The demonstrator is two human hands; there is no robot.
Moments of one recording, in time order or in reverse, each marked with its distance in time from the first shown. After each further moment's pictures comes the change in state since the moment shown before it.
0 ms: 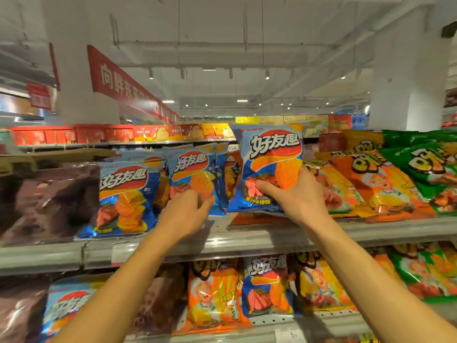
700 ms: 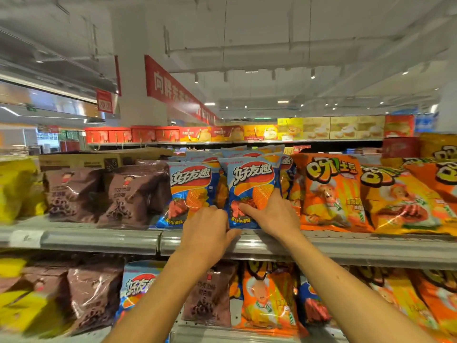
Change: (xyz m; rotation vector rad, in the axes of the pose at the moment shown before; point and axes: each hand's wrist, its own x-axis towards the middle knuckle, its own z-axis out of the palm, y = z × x) left_hand -0.051 -0.060 -0.035 0.456 0.105 0.020; right_hand -0.017 -0.045 0.162 -0.244 -0.268 0.030
